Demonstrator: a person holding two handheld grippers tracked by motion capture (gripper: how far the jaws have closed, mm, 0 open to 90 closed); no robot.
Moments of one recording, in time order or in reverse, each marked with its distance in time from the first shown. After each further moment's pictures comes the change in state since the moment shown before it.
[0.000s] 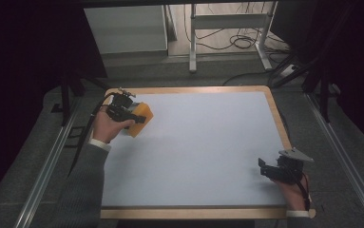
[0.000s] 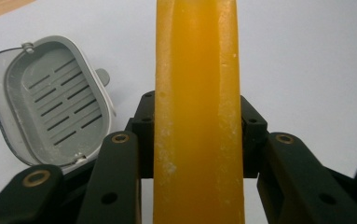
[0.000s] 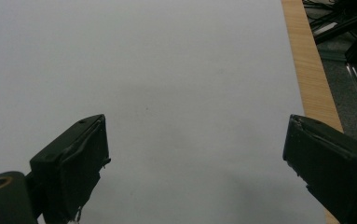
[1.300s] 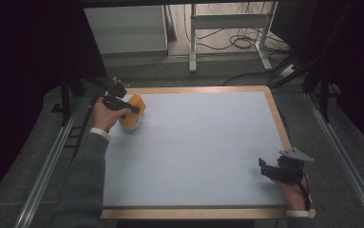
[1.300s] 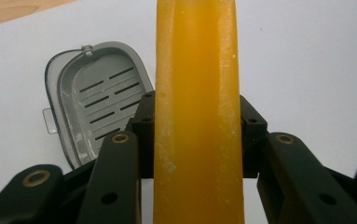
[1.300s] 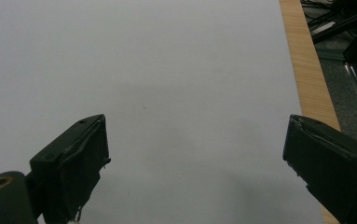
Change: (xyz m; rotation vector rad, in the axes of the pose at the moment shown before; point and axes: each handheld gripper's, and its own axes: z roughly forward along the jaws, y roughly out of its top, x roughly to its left) left arm 0.049 0.014 0.016 0.005 0.048 -0.145; right arm -0.001 0.000 0.000 0.000 -0.005 0.004
